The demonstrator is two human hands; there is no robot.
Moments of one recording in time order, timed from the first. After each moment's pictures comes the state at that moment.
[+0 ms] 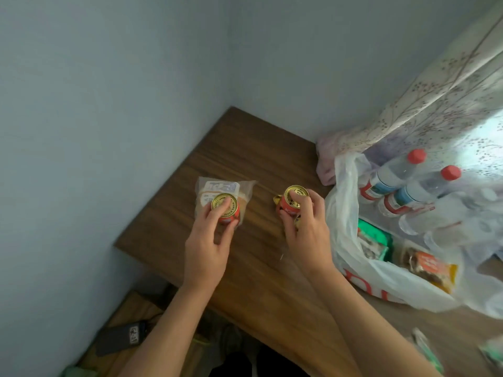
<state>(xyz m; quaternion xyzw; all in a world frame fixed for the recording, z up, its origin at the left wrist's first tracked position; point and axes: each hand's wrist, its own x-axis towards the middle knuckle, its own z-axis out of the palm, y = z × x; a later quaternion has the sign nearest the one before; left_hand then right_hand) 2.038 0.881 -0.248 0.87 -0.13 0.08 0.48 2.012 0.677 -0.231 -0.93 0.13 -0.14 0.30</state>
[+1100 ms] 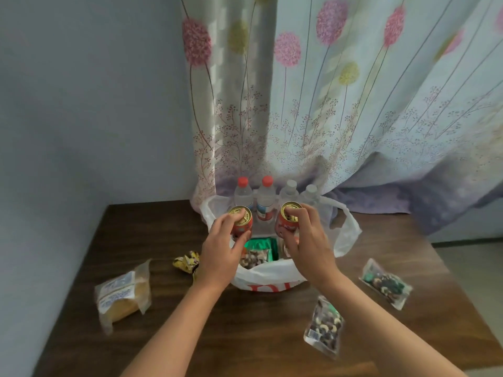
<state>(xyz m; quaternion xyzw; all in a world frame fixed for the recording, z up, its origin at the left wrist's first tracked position) 2.003 0.640 -0.135 0.81 -0.41 -0.04 0.42 1.855 0.490 -0.130 -0.88 0.27 -0.29 0.26</state>
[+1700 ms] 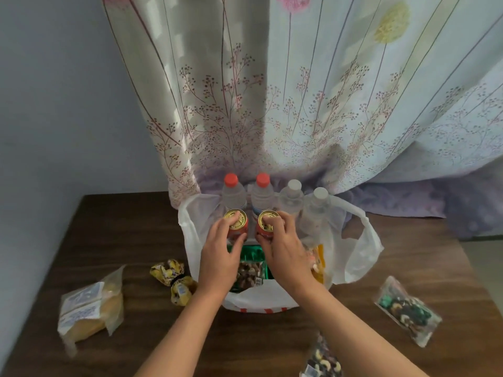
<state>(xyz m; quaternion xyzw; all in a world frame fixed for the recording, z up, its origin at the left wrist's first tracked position) 2.032 0.555 -0.215 0.84 -0.34 -0.07 0.42 1.927 0.435 -0.223 -0.88 0.27 -0.22 0.32</state>
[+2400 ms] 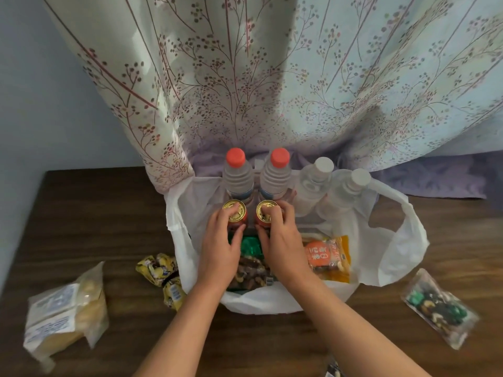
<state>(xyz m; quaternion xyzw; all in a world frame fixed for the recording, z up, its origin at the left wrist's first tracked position) 2.075 0.545 -0.301 0.84 -0.33 -0.11 0.42 1.976 0.433 -0.303 -0.87 0.31 -0.18 0.33</state>
